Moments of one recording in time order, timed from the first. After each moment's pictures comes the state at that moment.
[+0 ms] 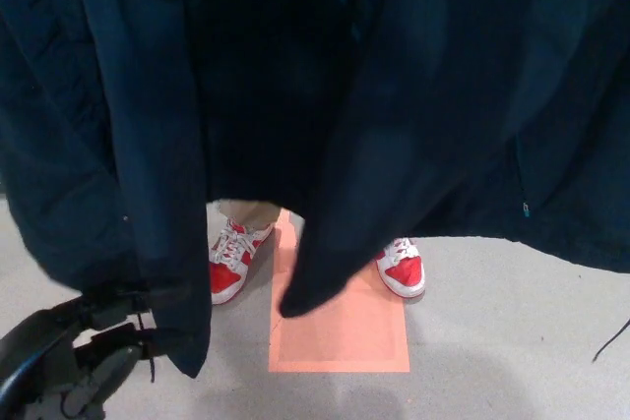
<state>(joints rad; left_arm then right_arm) 0.09 0.46 0.15 0.19 -0.32 -0.12 -0.85 -1.85 -0.33 0.72 1.29 -0.60 -0.04 -0.36</state>
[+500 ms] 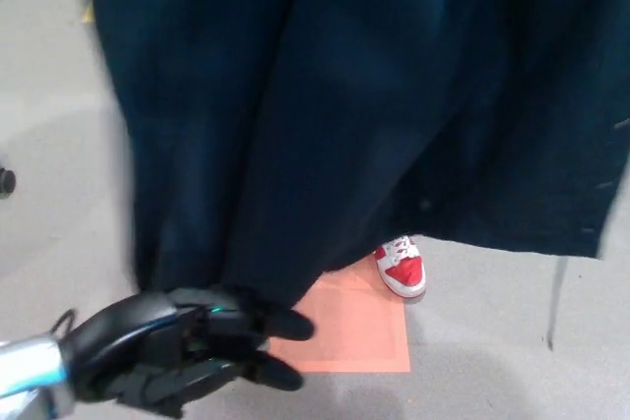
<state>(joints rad) -0.09 0.50 -0.12 0.06 -0.38 0.09 -1.01 -1.99 -0.28 0.65 1.31 -0.65 -0.12 -0.52</state>
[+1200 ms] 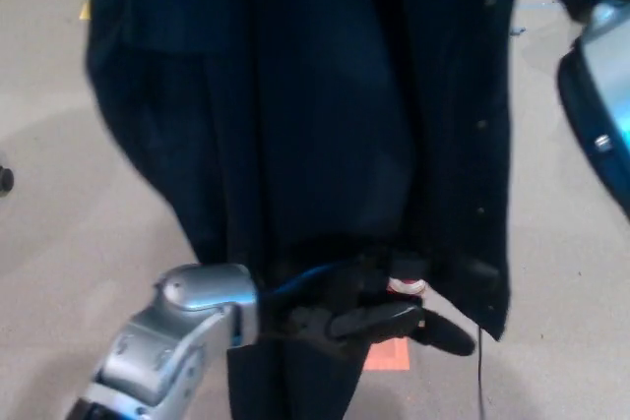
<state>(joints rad) -0.40 0.19 -0.35 0.16 -0.32 0.32 -0.83 -2.00 -0.08 0.50 1.32 -0.64 -0.20 -0.51</state>
